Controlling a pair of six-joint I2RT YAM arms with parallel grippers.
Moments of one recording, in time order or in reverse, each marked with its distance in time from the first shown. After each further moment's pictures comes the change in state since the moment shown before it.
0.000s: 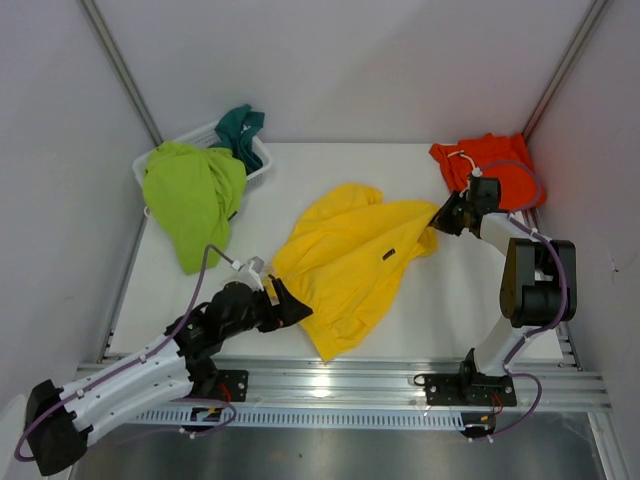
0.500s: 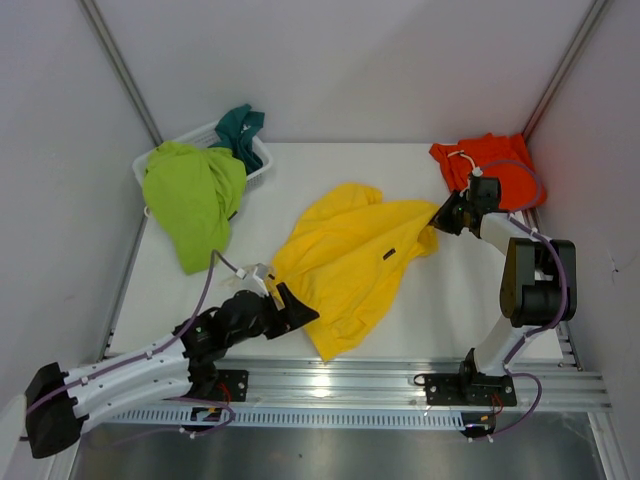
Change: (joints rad) left arm -0.144 0.064 -0.032 0.096 -0.116 -0.178; right arm 0.000 0.003 0.000 0.011 -0.002 0.008
